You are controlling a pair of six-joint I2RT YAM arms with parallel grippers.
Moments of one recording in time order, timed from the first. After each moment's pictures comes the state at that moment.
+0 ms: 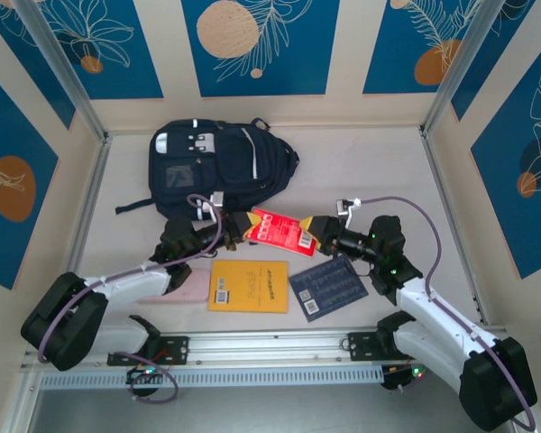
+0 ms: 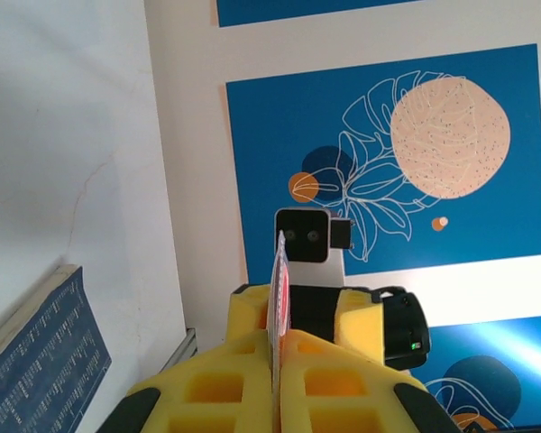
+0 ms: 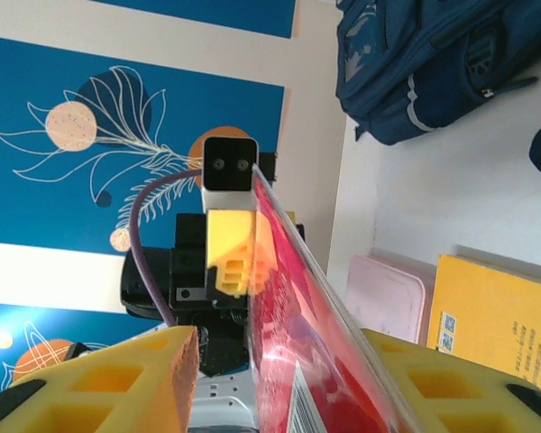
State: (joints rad) left arm -0.60 1.26 0.43 0.88 0.56 -1.46; right arm 0.41 0.84 0.36 0.38 -0.72 1.32
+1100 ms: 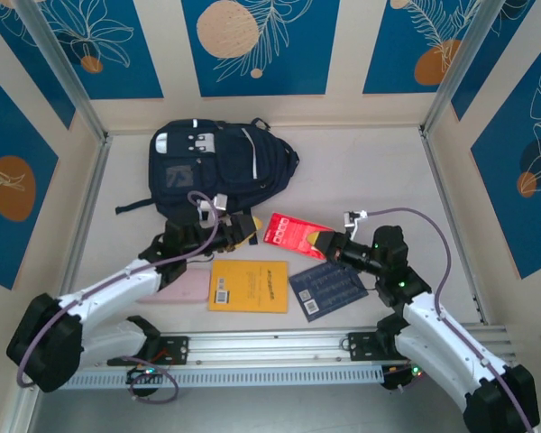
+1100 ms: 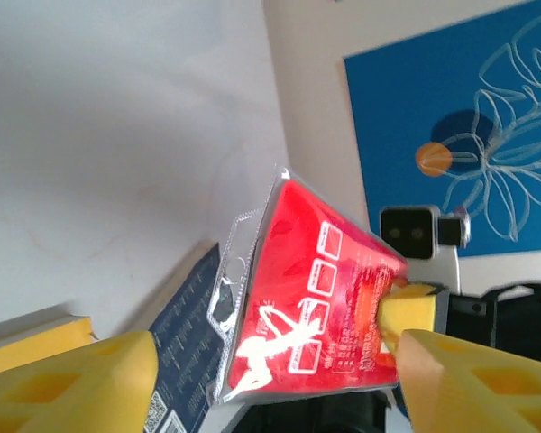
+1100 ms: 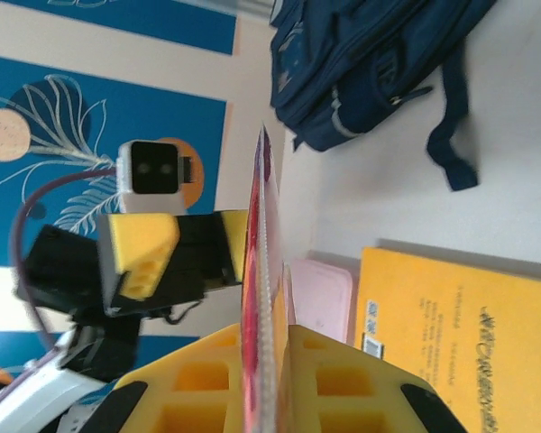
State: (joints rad) left arm -0.60 1.11 0.60 0.20 0.49 -1.06; right arm 0.39 0.66 0.33 0.09 -0.61 1.18
